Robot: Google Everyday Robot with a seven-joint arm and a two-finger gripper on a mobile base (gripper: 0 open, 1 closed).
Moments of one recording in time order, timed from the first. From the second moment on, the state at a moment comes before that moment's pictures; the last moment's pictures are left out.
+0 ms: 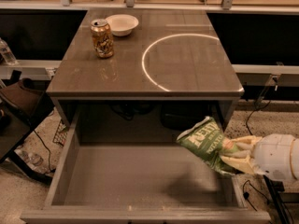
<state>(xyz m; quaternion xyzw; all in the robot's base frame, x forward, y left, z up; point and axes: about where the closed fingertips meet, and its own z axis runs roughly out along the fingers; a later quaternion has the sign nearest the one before) 0.410 -0.213 0.771 -0.45 0.78 0.15 0.41</state>
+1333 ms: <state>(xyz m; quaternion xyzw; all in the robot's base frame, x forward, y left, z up) 0.429 -0.060 0.693 -0.47 0.76 0.19 0.40</state>
